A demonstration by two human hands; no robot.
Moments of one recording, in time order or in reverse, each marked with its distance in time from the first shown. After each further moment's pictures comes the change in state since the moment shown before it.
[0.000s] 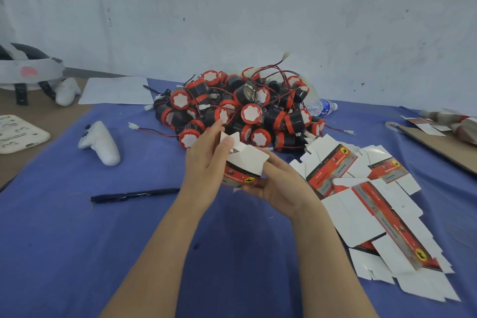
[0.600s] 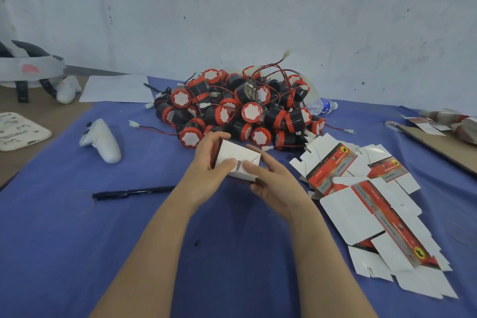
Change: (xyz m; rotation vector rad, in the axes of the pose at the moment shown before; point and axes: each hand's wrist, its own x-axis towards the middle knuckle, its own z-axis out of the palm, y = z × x) left_hand -0.002 -0.014 -0.011 -0.005 -0.180 -0.108; right_hand 0.011 0.018 -0.005 -0.079 0.060 -0.058
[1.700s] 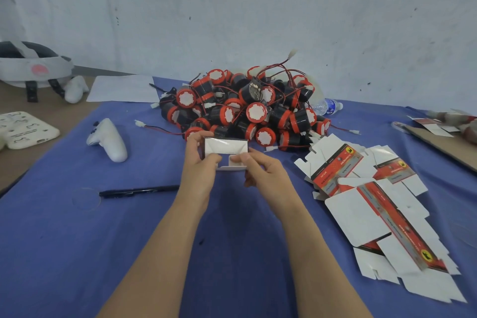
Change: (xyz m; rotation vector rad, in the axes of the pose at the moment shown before) left_hand 0.010 -0.012 0.005 -0.320 0.344 0.005; right_hand 0.003 0.003 0.018 -0.416 0.064 -0.308
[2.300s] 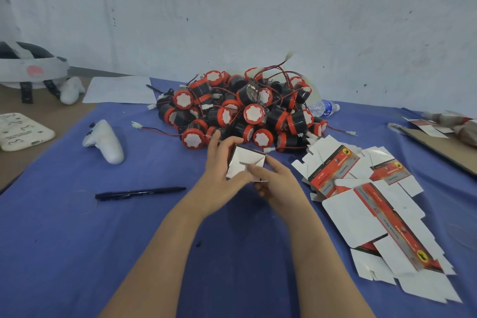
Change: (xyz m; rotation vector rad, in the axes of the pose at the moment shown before) left_hand -0.012 0.002 0.004 0.447 -0.481 0.091; right_hand 0.002 0.011 -0.016 0.266 0.085 0.317
